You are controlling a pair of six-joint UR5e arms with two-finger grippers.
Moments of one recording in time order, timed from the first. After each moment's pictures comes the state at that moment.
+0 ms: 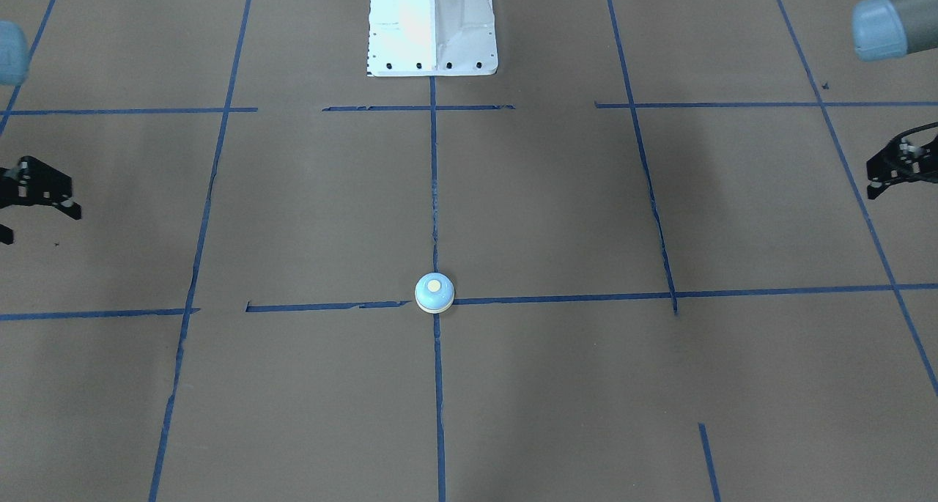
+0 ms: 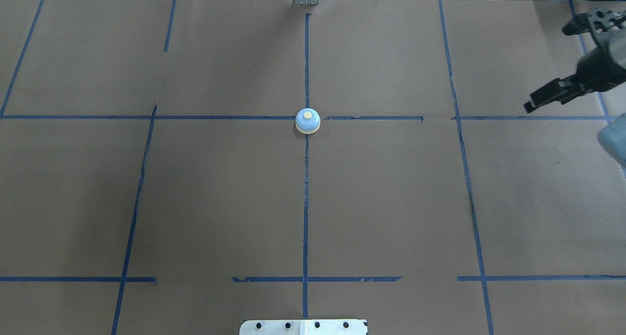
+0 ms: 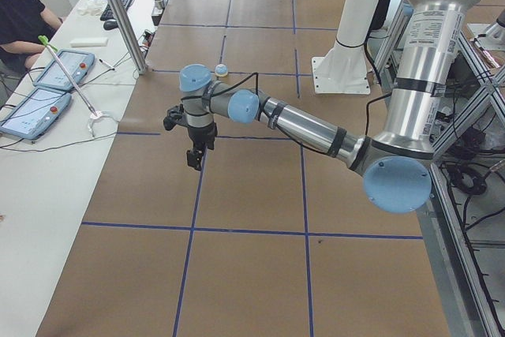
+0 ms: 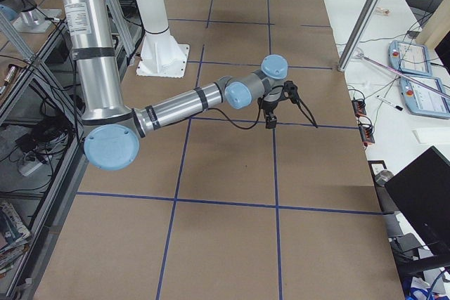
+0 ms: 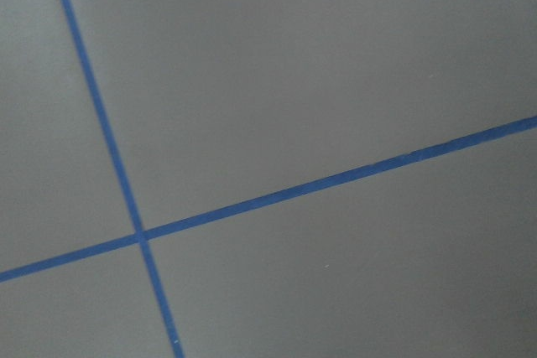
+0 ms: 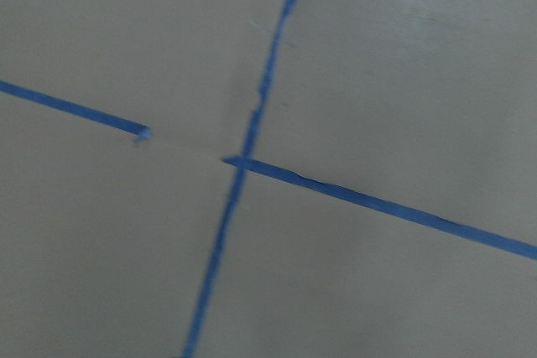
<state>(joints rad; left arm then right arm) -1.36 -1.68 -1.80 -1.47 -2.21 -0.04 1.12 -1.37 1.79 -1.43 2.35 0.44</state>
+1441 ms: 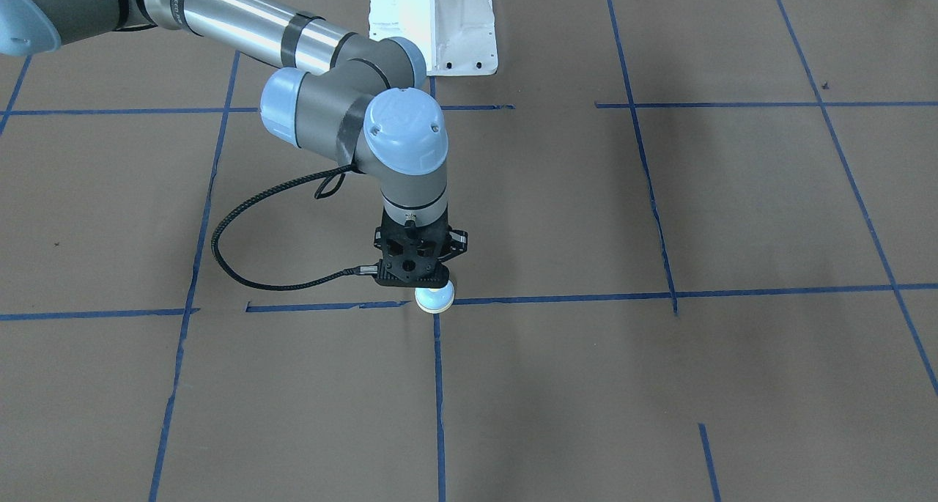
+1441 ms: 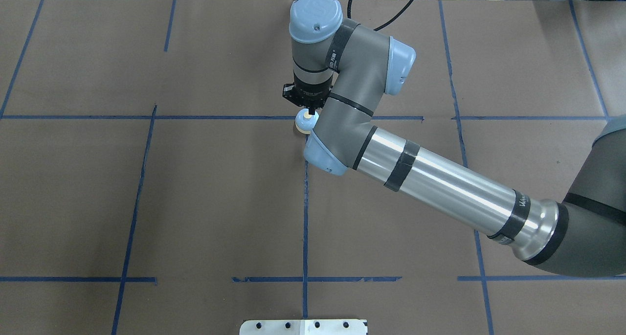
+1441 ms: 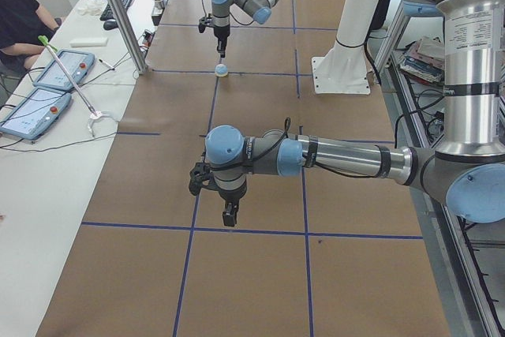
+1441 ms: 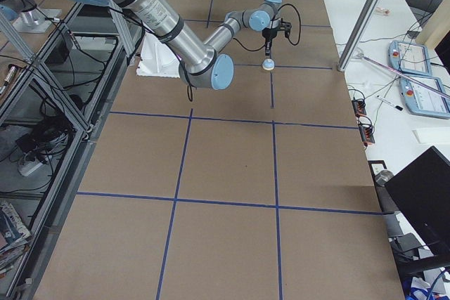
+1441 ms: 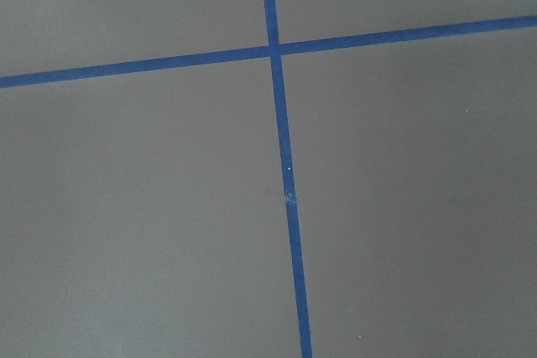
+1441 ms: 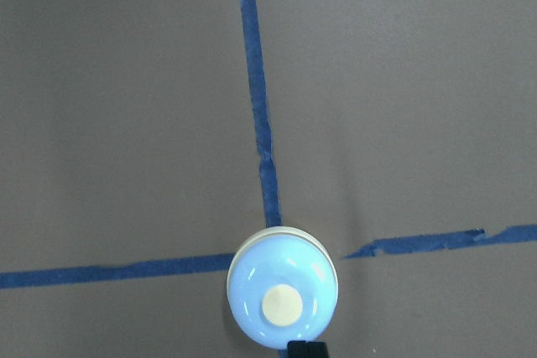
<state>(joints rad) -1.53 -1.46 -1.80 -1.48 -2.34 0.06 0.66 -0.55 1.18 -1.50 1.95 1.19</state>
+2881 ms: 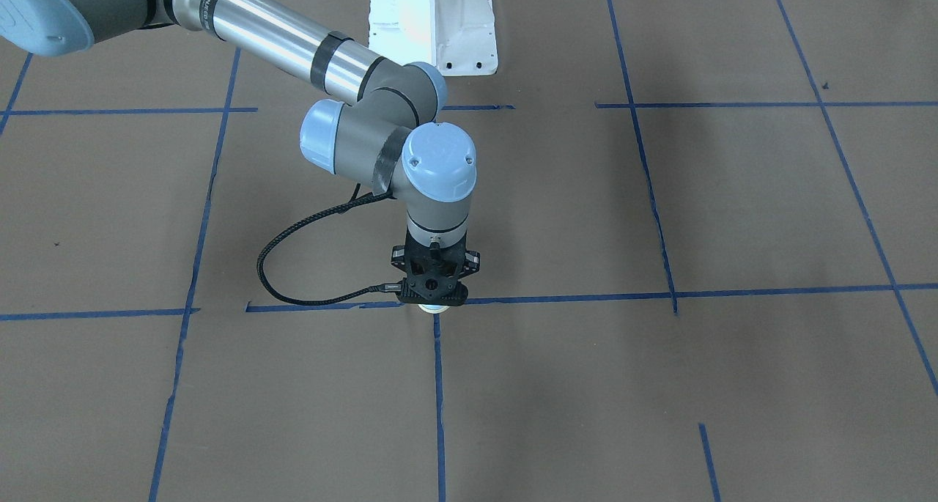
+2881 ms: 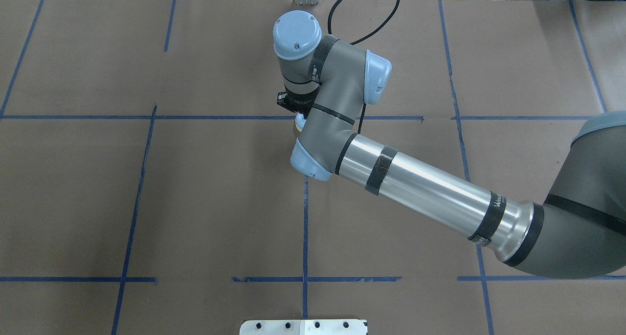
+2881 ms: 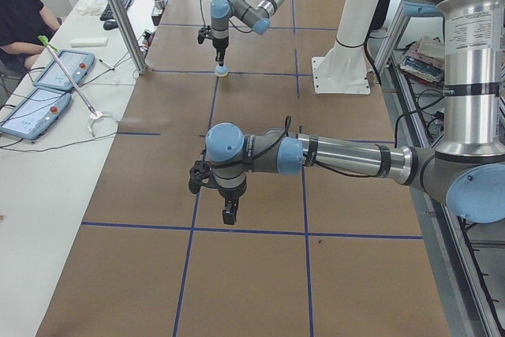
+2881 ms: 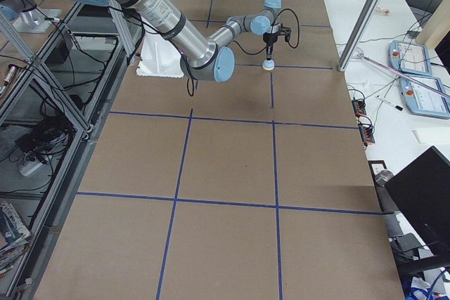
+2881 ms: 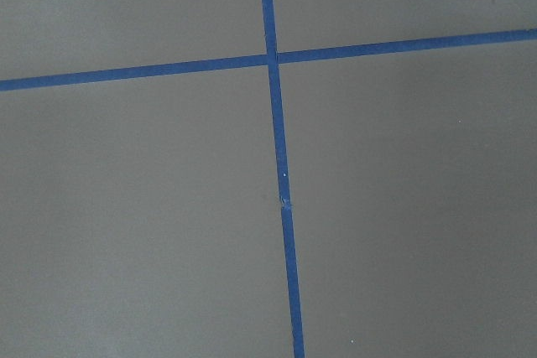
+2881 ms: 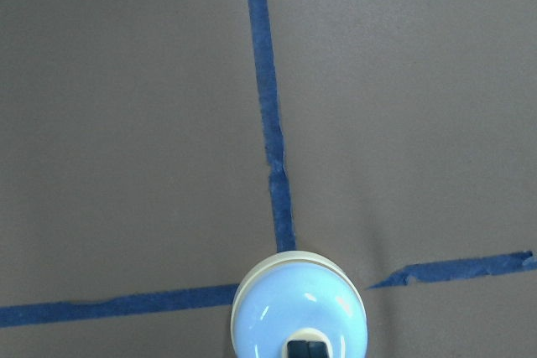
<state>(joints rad) -1.53 -1.46 -1.80 -1.48 -2.34 0.05 0.63 -0.50 1.05 -1.45 1.90 1.20</state>
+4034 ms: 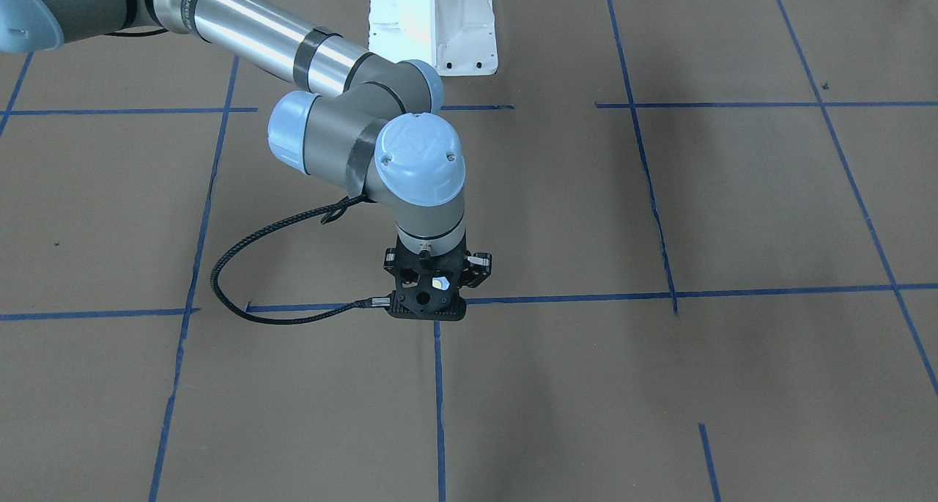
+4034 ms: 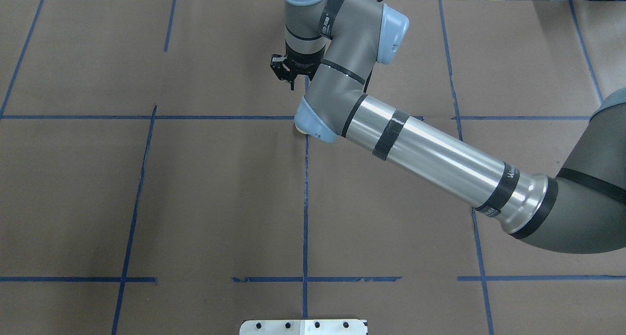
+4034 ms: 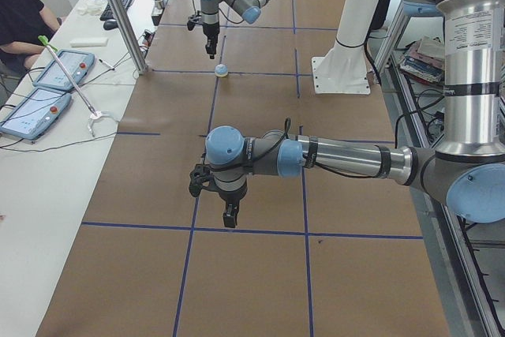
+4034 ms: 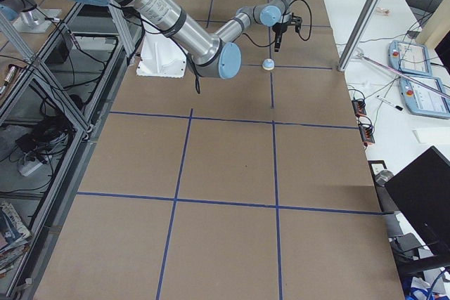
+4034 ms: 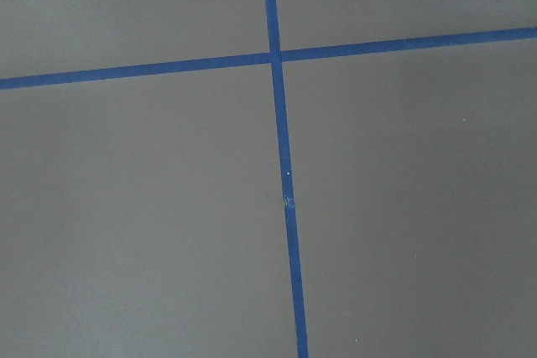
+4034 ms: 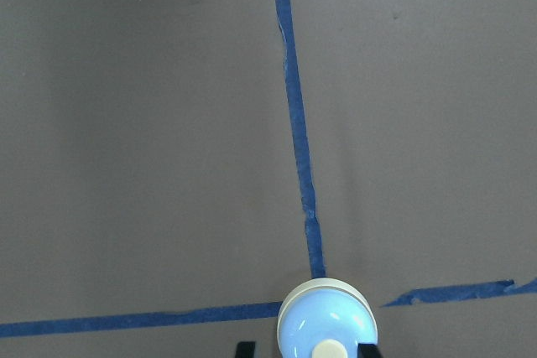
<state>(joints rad) -1.53 -1.45 -1.78 -1.48 -2.33 0.05 0.74 -0.48 1.09 -1.46 2.05 1.16</state>
